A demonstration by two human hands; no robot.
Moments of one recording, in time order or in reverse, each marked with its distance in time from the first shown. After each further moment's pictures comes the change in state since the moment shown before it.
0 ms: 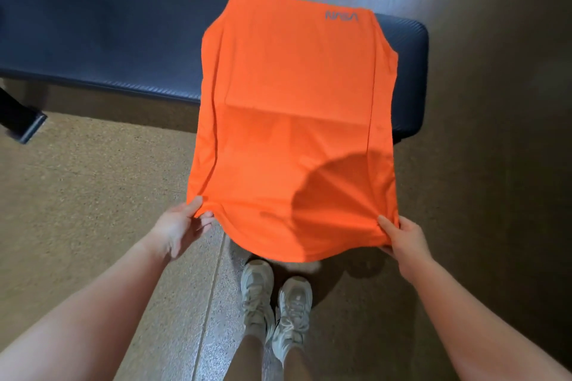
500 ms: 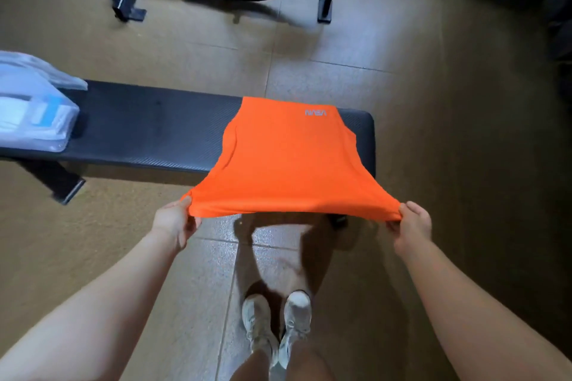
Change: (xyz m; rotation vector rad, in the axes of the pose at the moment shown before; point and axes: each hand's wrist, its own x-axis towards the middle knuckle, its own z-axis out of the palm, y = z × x) left_hand -0.148 0.165 0.007 -0.229 0.172 0.150; right_hand -0.130 -0.179 -0.018 0.528 0.329 -0.043
